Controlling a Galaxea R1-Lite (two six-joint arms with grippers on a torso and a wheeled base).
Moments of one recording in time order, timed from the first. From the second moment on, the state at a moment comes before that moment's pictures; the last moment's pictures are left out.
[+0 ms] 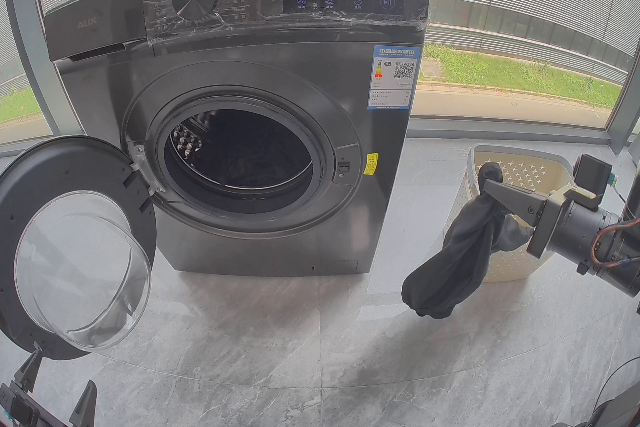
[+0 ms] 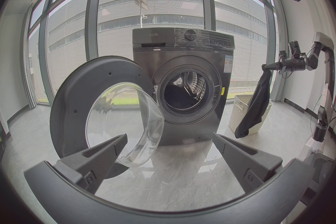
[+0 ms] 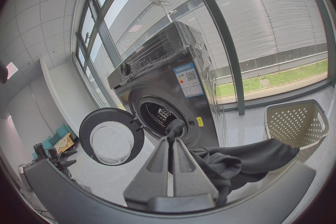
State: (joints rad) left arm 0.00 0.02 -0.02 0.04 -0.05 0.03; right arm 0.53 1.36 -0.51 -0.81 0.10 0.26
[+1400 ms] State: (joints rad) left arm 0.00 0.02 -0.02 0.04 -0.05 0.05; right arm 0.74 1.35 -0.51 -0.99 0.12 0.23
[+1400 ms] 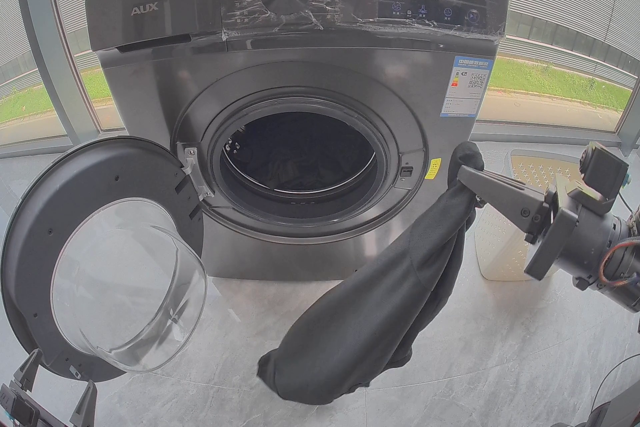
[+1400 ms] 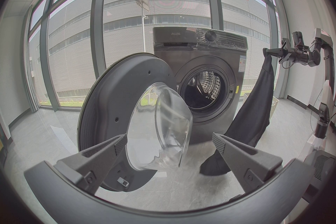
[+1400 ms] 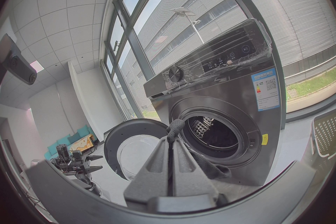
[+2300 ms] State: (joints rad) left arm 0.00 0.02 -0.02 0.04 -0.06 0.05; right arm 0.73 1.47 -0.57 -0.96 -0.15 0.17
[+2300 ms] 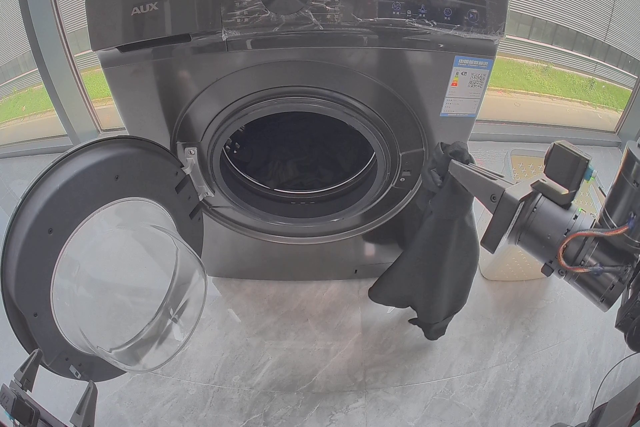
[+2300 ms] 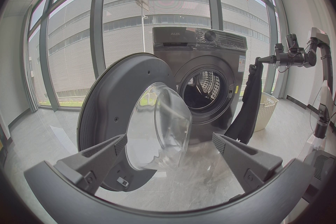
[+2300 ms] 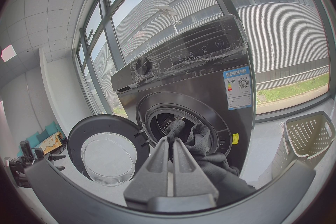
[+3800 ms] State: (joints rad) left arm -0.23 0.96 -0.18 -0.42 -0.49 0.07; right arm 0.91 1.76 -0.87 -1.09 -0.11 0.28
